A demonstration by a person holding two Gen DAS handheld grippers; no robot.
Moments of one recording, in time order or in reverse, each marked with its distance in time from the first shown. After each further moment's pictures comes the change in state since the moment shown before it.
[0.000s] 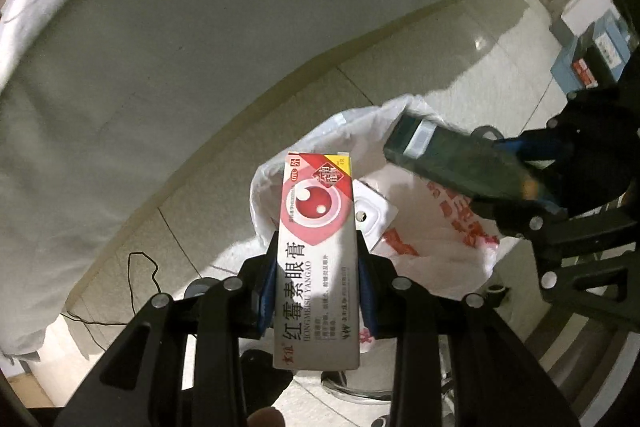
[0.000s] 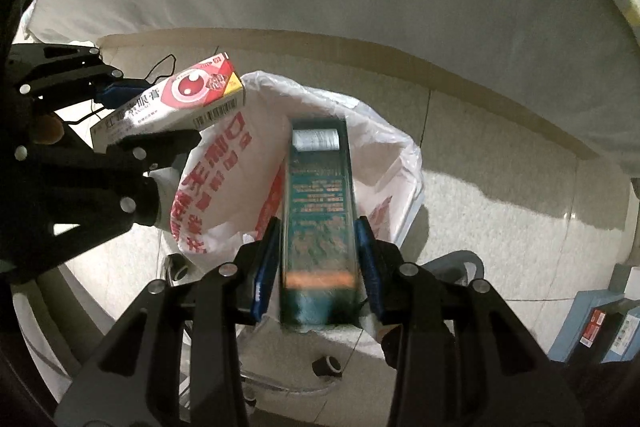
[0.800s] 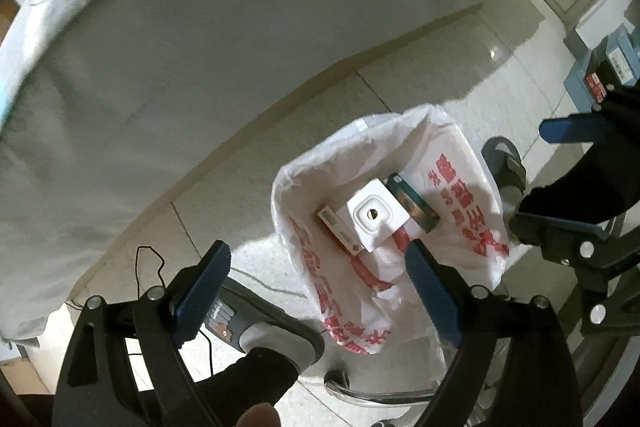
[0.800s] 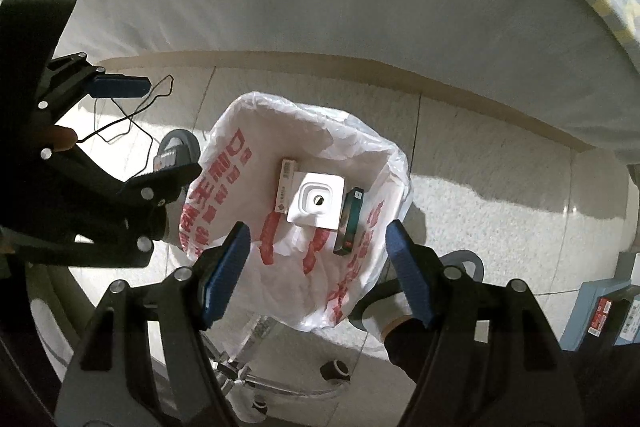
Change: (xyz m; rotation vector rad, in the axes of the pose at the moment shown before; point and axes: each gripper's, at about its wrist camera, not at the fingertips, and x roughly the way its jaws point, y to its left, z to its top) left arm -0.012 0.014 0.000 -0.058 -0.028 0.044; right arm -0.029 -0.007 -0.010 0.051 -0.067 0.006
